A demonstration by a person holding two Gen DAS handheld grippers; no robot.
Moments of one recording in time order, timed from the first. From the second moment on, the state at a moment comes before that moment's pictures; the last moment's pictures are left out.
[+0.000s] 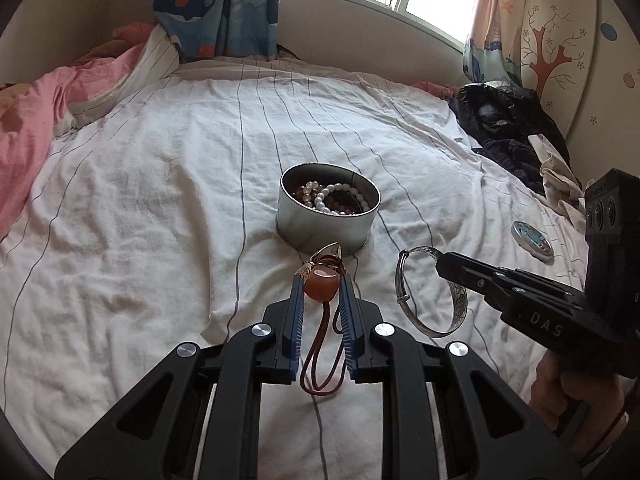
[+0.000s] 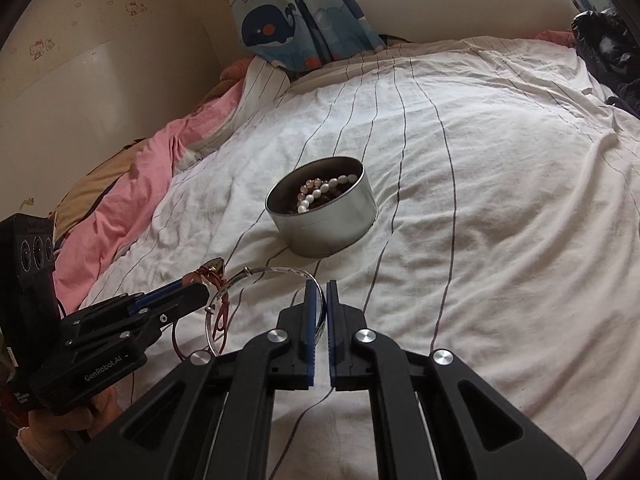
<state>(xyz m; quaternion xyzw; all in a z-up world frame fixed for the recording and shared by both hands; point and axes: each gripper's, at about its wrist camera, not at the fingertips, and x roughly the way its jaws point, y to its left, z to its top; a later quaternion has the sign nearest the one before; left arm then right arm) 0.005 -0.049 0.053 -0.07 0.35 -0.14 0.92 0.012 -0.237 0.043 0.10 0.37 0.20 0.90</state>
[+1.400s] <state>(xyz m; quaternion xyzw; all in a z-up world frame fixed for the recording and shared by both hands) 0.121 -0.043 0.057 -0.19 0.32 -0.12 0.92 0.112 -0.212 0.069 -0.02 0.33 0.11 0.94</state>
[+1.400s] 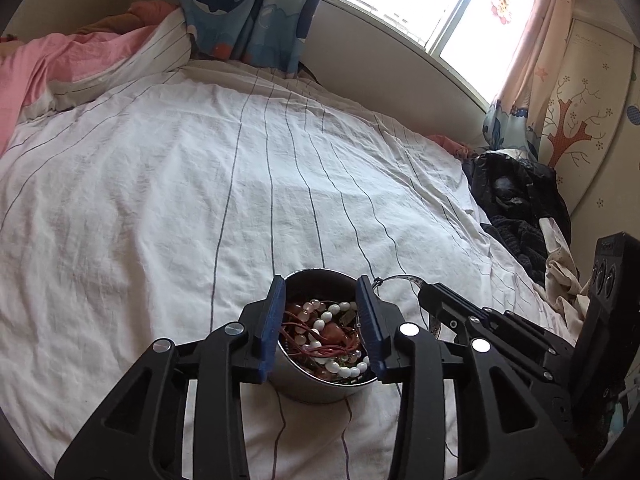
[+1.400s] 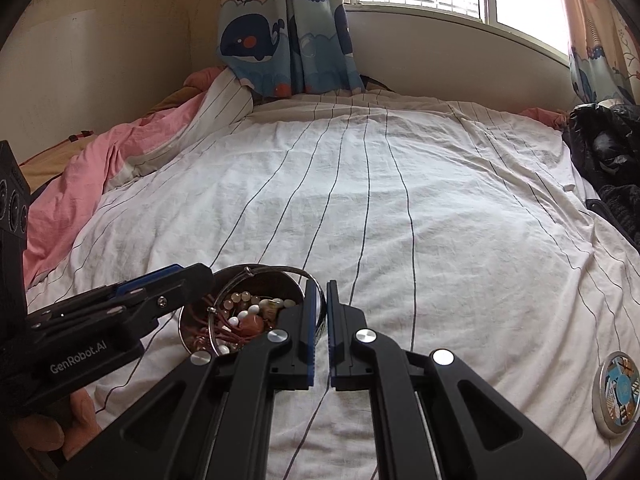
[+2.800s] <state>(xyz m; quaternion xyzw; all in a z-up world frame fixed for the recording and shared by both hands) -0.013 -0.046 0.021 0.01 0.37 -0.04 0.93 -0.037 -0.222 0.021 0.06 0.39 0.11 0.91</state>
